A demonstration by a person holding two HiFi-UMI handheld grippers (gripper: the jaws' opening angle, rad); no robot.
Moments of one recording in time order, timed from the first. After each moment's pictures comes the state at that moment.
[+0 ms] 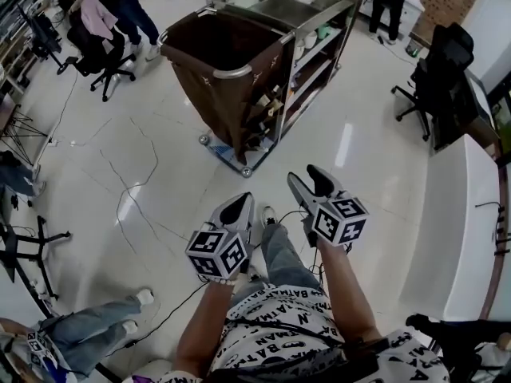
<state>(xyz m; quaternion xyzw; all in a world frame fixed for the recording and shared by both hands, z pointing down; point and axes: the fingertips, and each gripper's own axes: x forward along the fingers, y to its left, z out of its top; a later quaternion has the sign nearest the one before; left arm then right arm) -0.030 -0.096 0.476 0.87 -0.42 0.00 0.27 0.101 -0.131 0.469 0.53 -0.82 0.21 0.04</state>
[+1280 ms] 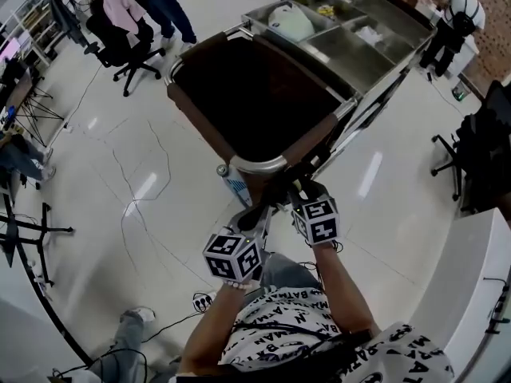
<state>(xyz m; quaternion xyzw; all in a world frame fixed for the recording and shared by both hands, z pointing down) -0.007 -0.375 0.547 0.83 -0.47 0.00 0.31 0.063 -0.448 0.600 0.45 -0.85 0.14 0.25</state>
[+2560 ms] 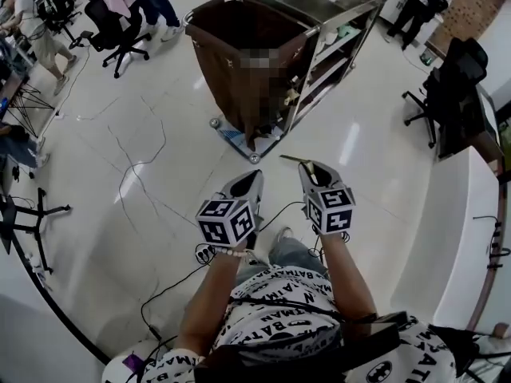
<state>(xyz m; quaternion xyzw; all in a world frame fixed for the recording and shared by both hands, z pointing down) -0.048 -0.109 0.487 0.85 -0.43 0.00 0.31 0.074 -0.129 0.504 0.53 -0.81 0.13 0.20</state>
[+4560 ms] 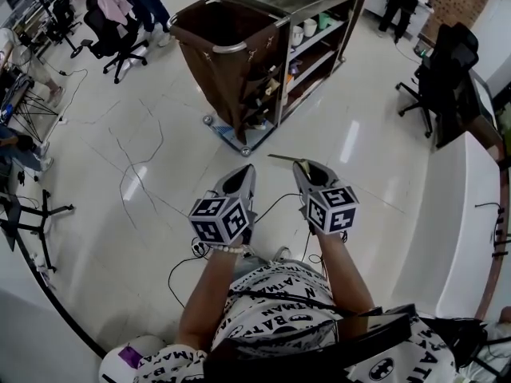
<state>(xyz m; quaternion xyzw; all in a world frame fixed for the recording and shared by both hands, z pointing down) 0.005 -0.032 0.459 0.85 -0.45 -0.01 0.27 0.128 -0.037 0.476 0.51 -0.83 0.16 0.12</state>
